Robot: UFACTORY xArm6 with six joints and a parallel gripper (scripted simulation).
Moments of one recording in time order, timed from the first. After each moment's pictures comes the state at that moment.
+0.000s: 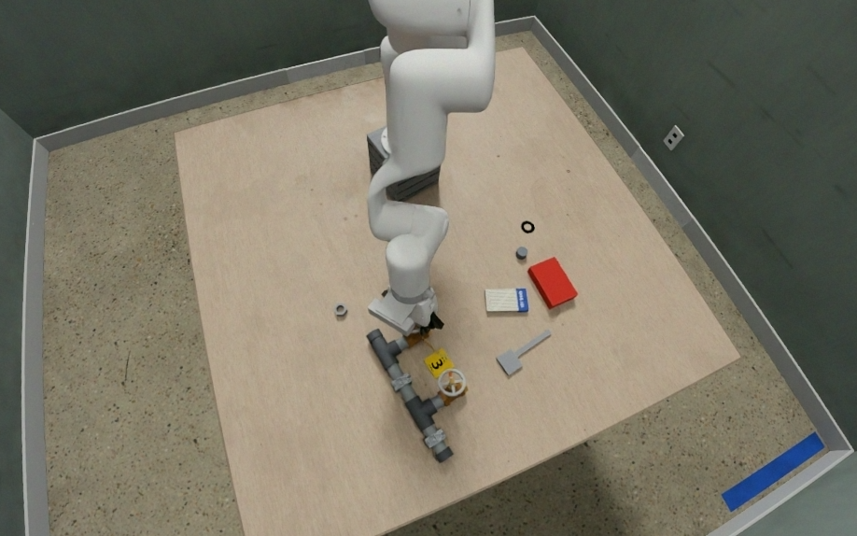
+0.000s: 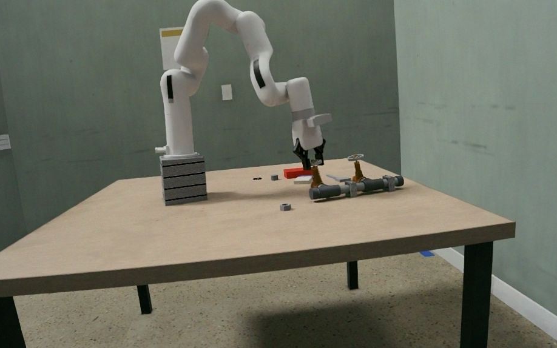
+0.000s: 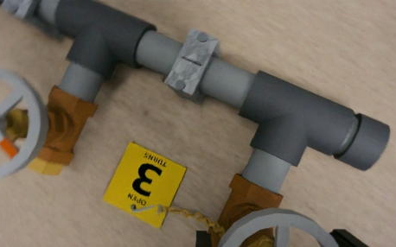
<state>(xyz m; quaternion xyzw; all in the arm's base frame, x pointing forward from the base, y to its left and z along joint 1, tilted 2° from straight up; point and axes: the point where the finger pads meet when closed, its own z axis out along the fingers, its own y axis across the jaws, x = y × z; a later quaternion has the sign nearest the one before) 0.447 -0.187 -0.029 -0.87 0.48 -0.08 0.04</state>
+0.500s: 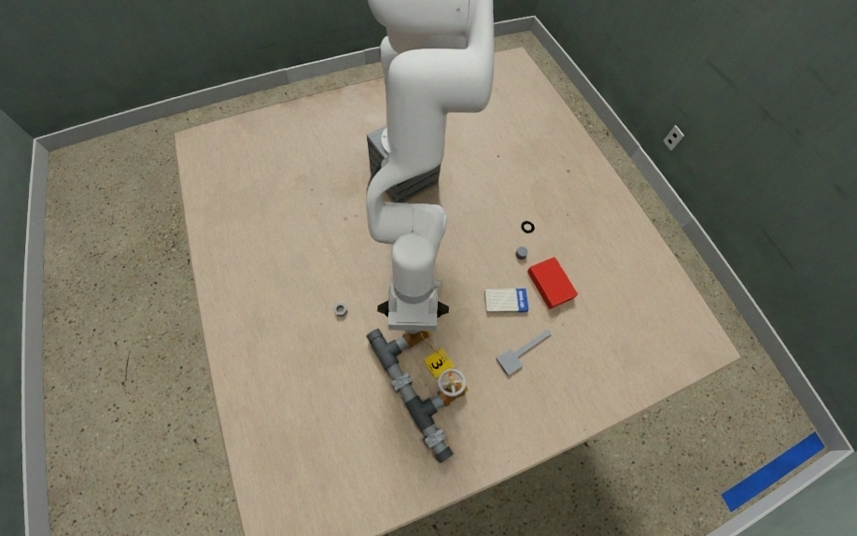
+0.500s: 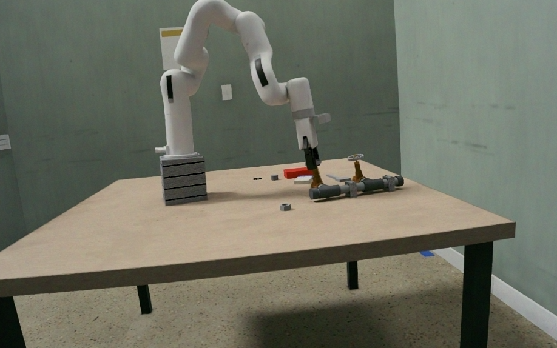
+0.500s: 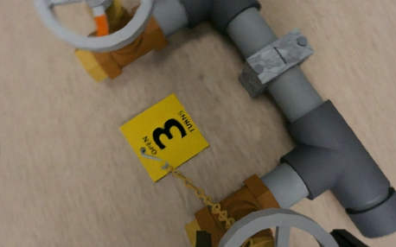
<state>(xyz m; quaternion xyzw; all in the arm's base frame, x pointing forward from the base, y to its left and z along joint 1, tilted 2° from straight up) 0.447 -0.187 -0.029 -0.97 0.23 -0.08 0.00</state>
